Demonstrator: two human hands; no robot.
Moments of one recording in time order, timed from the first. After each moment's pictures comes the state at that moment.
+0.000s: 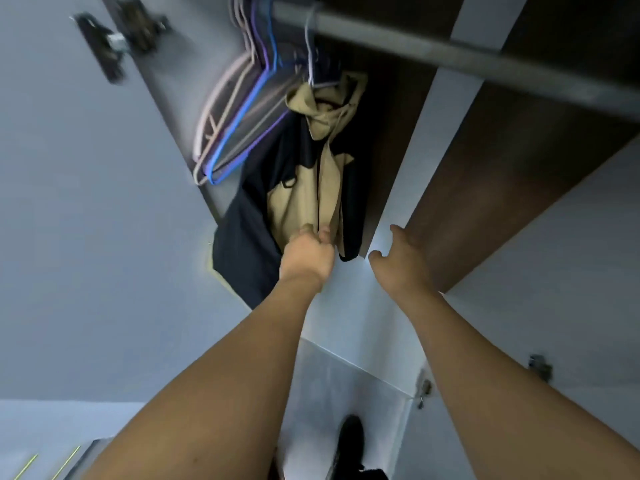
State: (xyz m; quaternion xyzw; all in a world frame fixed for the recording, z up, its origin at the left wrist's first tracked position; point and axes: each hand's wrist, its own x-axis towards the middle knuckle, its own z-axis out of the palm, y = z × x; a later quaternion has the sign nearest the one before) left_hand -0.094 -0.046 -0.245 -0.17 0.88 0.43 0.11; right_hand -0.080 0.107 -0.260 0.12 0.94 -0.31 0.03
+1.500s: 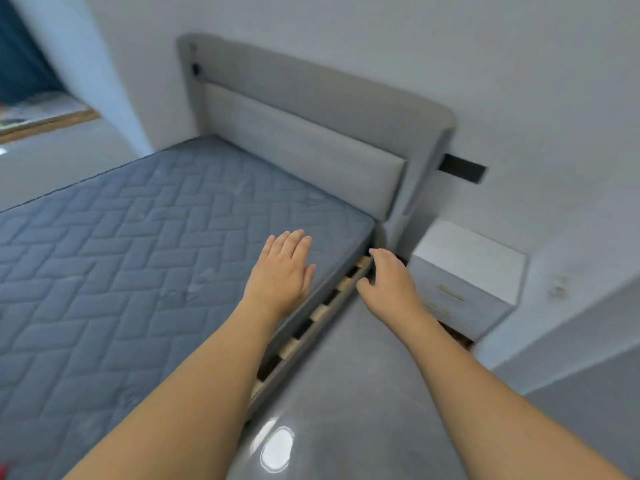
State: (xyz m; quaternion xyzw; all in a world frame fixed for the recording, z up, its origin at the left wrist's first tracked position) left_hand 0.867 -0.226 -0.194 -0.64 0.75 -0.02 -0.14; right_hand 0.666 -0.237 -0.174 -0.74 0.63 -0.17 0.19
